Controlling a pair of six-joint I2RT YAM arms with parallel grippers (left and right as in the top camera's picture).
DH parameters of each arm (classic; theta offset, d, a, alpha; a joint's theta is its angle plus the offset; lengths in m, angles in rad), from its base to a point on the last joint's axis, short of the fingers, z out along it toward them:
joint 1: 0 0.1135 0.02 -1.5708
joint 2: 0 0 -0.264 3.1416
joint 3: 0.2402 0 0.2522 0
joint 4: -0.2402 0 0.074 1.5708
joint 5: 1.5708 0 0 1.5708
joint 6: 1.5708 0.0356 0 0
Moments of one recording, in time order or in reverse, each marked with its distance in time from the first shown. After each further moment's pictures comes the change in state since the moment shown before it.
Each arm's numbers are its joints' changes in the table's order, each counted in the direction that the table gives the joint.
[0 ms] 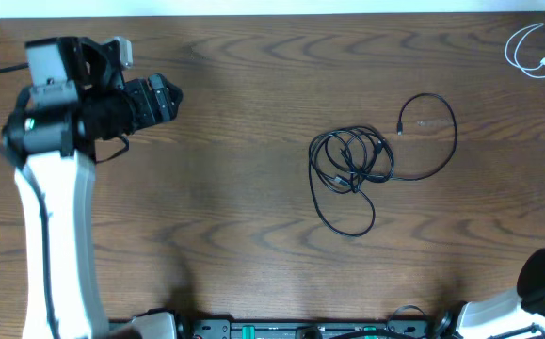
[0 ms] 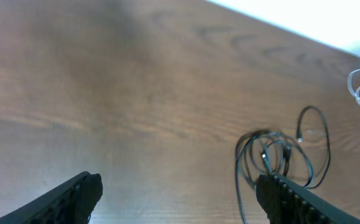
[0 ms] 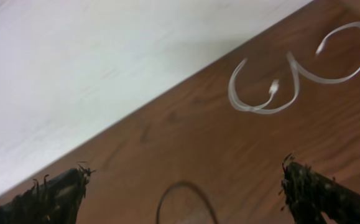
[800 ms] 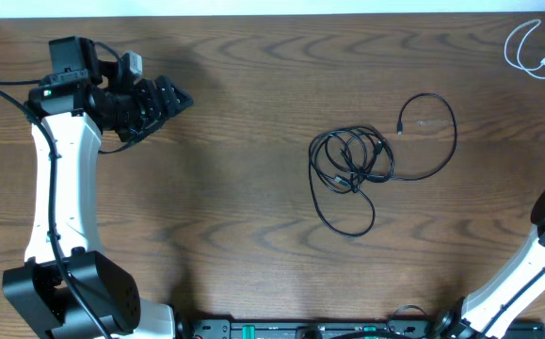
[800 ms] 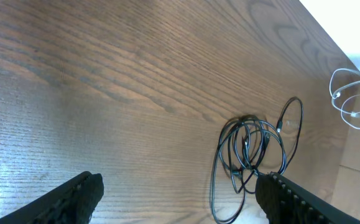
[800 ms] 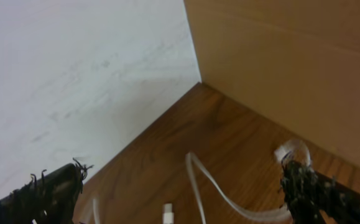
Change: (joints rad) left arm 0.053 0.241 -0.036 -0.003 0.169 -0.122; right arm -0.050 0.470 -0.001 0.719 0.459 0.043
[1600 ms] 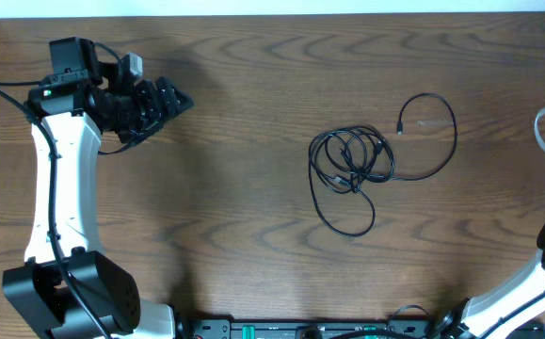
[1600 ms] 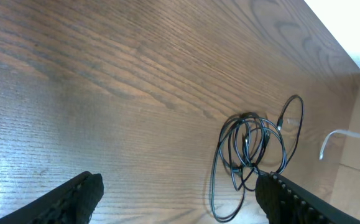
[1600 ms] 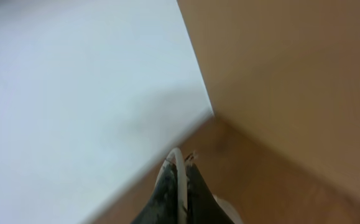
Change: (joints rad) left arm 0.000 0.000 0.000 -0.014 0.000 0.000; right arm -0.061 -0.182 -0.022 -0.019 -0.134 0.005
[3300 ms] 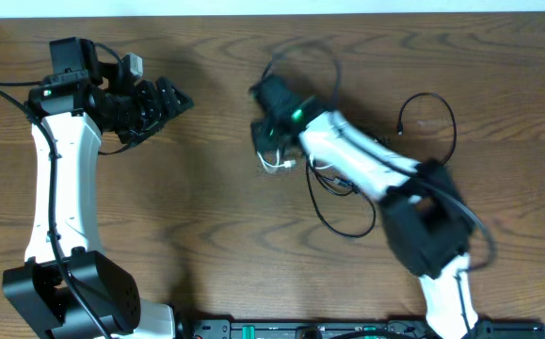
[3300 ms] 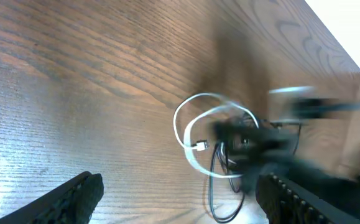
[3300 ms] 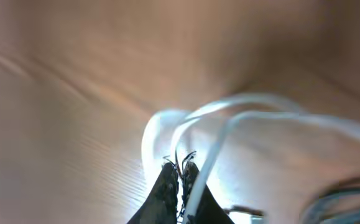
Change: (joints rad) left arm 0.000 0.000 0.000 -0.002 0.000 0.000; right arm 1.229 0.080 -0.192 -0.489 -0.083 0.142
